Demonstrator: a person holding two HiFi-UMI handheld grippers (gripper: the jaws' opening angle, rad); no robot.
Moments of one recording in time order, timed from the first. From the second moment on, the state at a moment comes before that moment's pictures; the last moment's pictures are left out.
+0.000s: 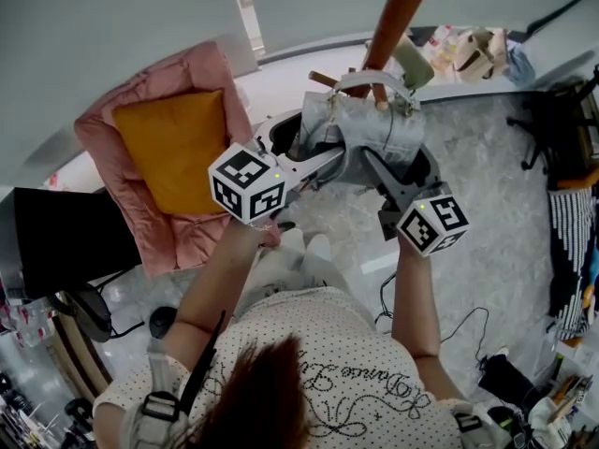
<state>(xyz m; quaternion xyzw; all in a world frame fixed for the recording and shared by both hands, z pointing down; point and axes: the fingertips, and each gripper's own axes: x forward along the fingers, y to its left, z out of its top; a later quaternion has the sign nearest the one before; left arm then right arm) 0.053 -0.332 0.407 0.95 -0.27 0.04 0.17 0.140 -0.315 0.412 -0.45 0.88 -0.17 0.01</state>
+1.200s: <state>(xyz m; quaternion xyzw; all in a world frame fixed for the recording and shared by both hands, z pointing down) 0.049 -0.337 0.422 0.95 -0.28 0.05 0.16 0.136 -0.322 0.426 -0.44 0.89 -0.15 -0.03</state>
